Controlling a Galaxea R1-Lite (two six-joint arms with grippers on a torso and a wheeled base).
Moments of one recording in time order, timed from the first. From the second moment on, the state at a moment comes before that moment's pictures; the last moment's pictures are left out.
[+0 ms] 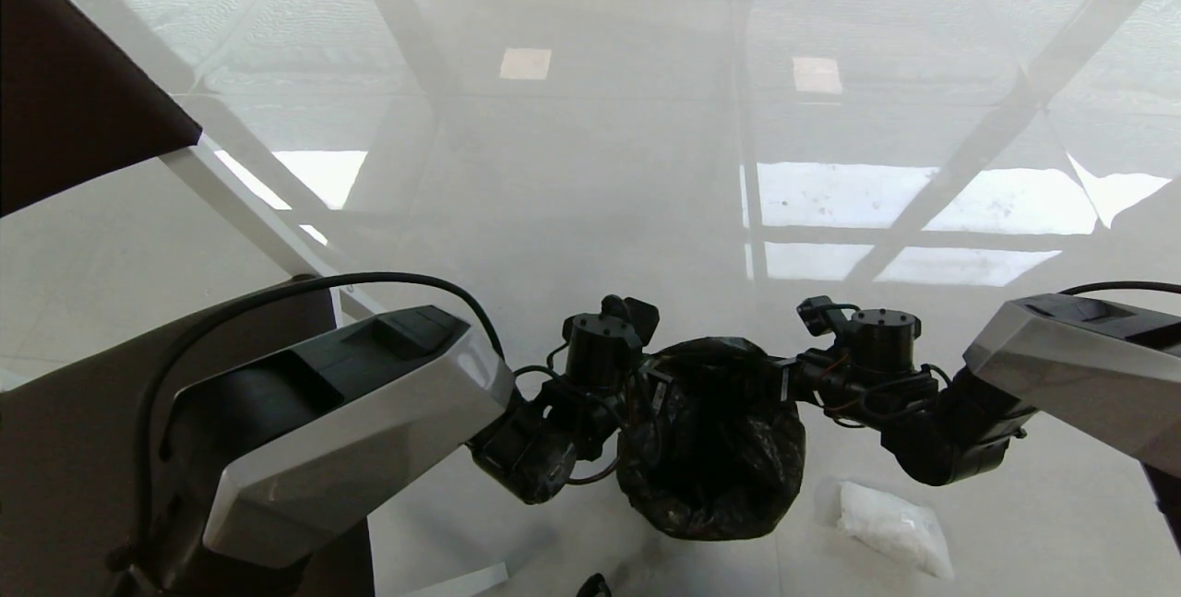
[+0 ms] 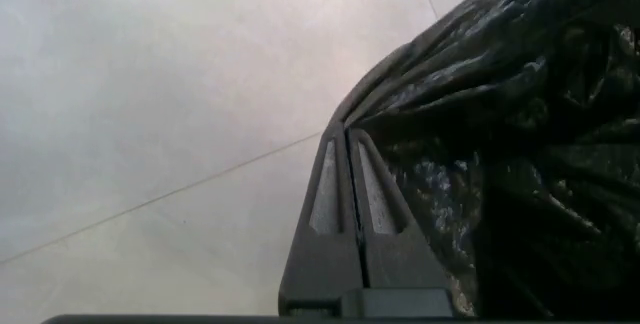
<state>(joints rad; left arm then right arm) -0.64 2.39 -1.21 -0.88 0.20 0.10 0.31 2.39 -1.06 -1.06 0.31 0.13</state>
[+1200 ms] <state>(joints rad) -0.60 2.40 -1.20 -0.91 0.20 0.11 0.29 2.44 -1.04 -1.03 0.32 0.13</state>
